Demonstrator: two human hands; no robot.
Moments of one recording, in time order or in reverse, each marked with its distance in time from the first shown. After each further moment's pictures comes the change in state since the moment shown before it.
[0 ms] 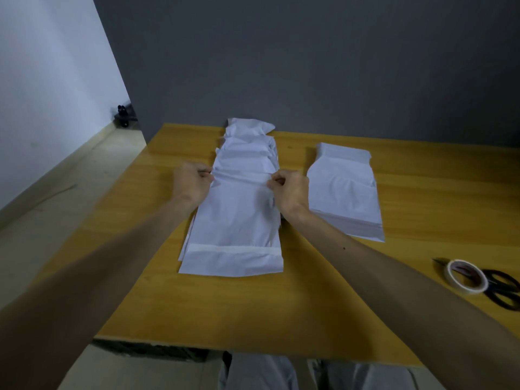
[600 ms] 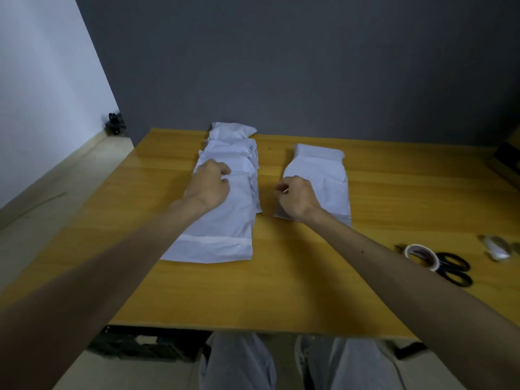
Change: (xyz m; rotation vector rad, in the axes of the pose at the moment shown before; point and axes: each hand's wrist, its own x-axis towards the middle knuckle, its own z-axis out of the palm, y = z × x) left_hand -0.034 0.048 0.027 0.239 -0.178 0.233; right_hand -0.010 0.028 -0.066 -0.339 -0.208 -0.085
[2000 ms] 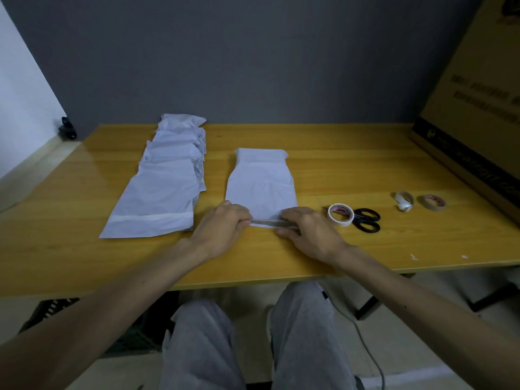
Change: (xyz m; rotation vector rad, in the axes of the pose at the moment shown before) left_hand -0.133 0.102 0.082 0.104 -0.228 0.463; right_hand -0.165 0.111 -0.084 -0.270 -0.069 -0.222
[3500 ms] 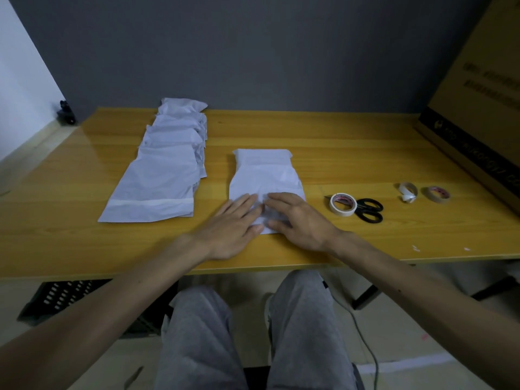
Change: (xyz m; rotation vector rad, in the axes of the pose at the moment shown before) left_hand -0.015 0.013 0.011 0.162 -0.386 -0.016; right_hand 0.007 -0.012 0.008 0.052 -0.101 -0.145
